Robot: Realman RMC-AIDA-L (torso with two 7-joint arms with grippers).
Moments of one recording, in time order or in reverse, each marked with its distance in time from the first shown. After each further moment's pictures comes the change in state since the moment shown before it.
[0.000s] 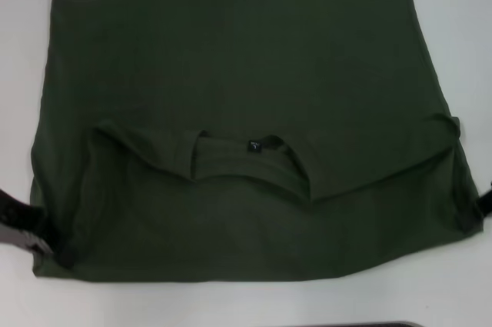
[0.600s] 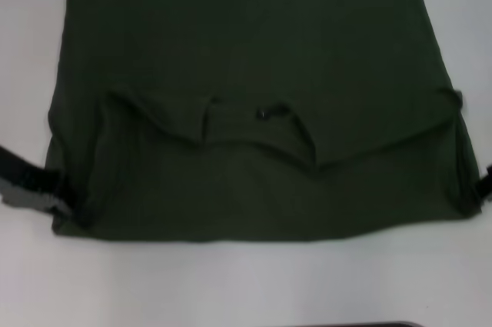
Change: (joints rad) left arm -0.037 0.020 -0.017 -0.064 -0.060 -0.111 -0.022; right arm -0.004 -0.006 -0.039 0.014 -0.002 0.123 0.046
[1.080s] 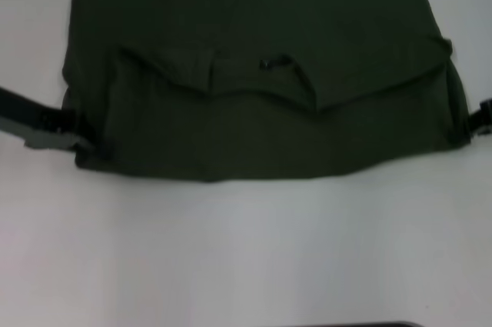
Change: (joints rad) left arm -0.011 0.010 -0.025 -0.004 -0.147 -0.144 0.006; right arm 0.005 -0.025 0.024 0.001 0.127 0.174 0.003
